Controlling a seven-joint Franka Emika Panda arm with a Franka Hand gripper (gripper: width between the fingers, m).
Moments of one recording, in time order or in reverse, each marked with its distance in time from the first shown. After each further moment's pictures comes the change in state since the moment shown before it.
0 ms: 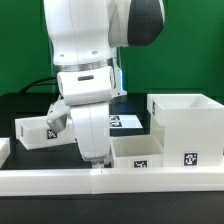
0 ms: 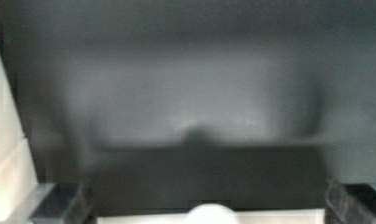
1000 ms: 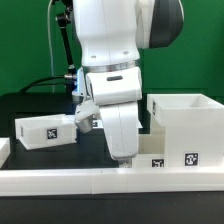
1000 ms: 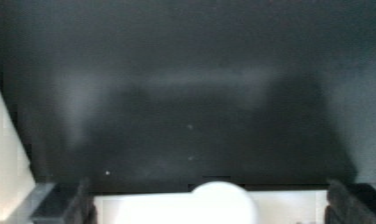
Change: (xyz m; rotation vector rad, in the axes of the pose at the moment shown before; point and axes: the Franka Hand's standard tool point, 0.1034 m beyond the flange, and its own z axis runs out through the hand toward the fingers) arm 0.044 0.002 0.006 -0.020 -0.006 0.036
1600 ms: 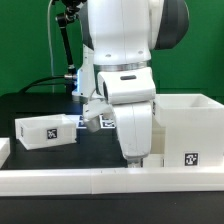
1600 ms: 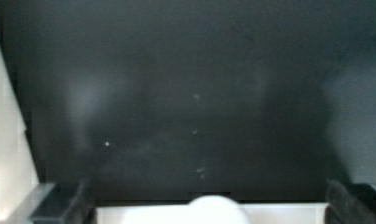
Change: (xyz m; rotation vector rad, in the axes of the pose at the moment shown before) arm 0.010 0.001 0.001 -0.003 -0.018 -0.040
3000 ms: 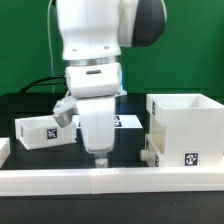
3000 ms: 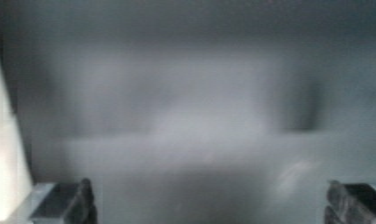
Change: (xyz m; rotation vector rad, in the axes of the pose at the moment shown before) arm -0.057 -0.017 -0.012 -0.010 -0.008 0.047
